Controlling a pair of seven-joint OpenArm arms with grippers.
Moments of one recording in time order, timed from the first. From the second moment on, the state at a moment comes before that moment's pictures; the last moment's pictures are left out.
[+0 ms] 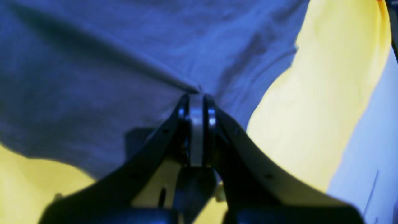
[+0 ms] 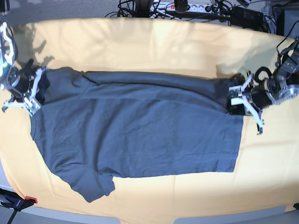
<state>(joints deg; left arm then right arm) -11.8 -64.1 34.5 101.8 4.5 -25.3 5.8 -9.4 44.6 2.0 98.7 16.0 27.9 -35.8</state>
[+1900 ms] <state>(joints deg) -6.1 -69.7 34.7 106.5 -5.5 -36.2 18.8 4.2 47.4 -9.6 90.2 46.1 40.3 -61.9</state>
